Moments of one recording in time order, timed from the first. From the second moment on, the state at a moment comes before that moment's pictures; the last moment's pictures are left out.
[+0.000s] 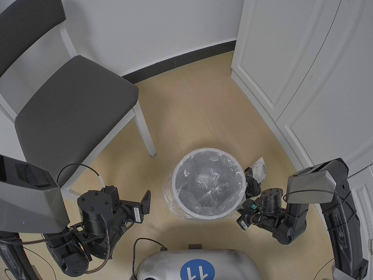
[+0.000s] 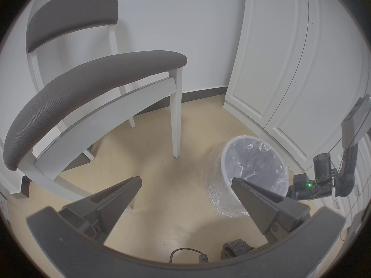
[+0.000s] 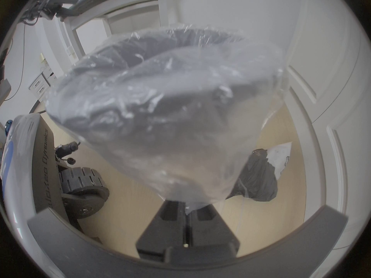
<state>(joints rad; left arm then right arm) -0.65 2.05 -0.22 -1.53 0.50 -0.16 0.39 2.61 -0.70 -1.39 0.04 -0.44</state>
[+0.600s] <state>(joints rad) -0.66 2.05 -0.22 -1.53 0.50 -0.16 0.37 2.58 -0.77 -1.29 0.04 -0.55</state>
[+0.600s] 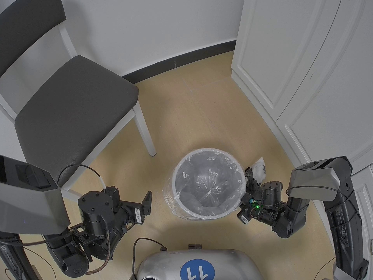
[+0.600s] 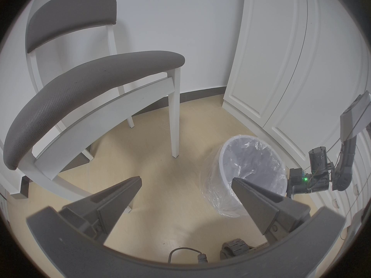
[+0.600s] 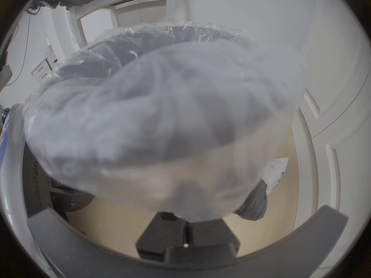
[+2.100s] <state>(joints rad) -0.67 2.06 -0.17 -1.53 0.50 -0.19 0.16 2.36 -0.36 -1.55 0.11 -0.56</state>
